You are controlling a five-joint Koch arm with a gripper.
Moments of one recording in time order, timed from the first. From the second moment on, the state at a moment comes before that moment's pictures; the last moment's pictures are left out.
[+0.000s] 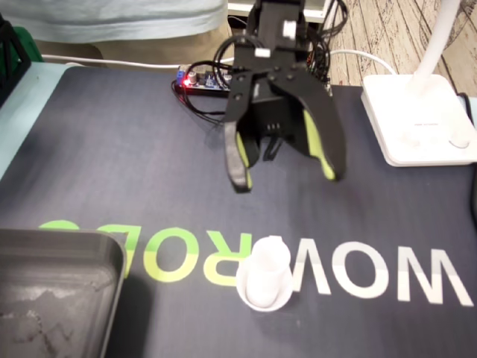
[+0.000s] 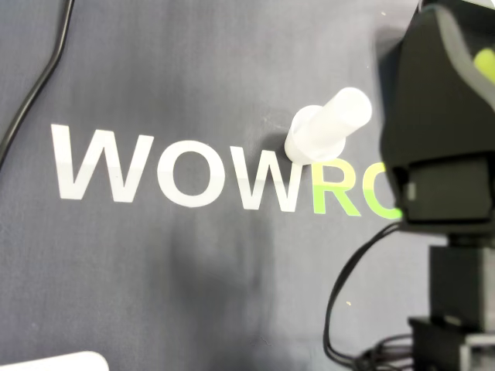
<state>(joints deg) 0.8 119.8 157.2 -47.4 -77.5</state>
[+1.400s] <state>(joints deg) 3.6 88.6 175.4 -79.4 -81.2</state>
